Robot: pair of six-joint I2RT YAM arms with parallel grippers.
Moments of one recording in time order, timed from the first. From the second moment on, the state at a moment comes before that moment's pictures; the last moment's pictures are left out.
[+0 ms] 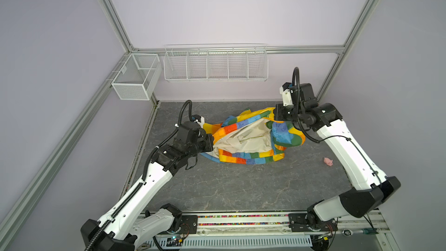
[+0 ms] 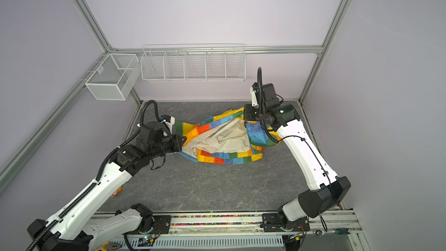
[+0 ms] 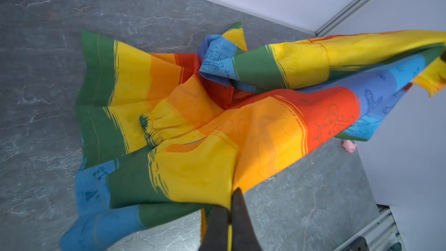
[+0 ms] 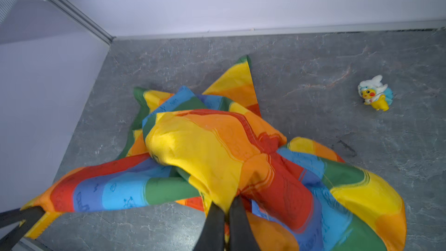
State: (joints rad) left arm -0.60 1.04 1.09 -0.66 0.05 -0.55; right arm 0.42 1.49 1.76 -0.98 -0.01 0.33
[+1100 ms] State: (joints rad) left arm -0.37 1.56 1.19 -0.63 -0.22 -0.50; right arm 0.43 1.87 1.67 -0.82 -0.18 0.35
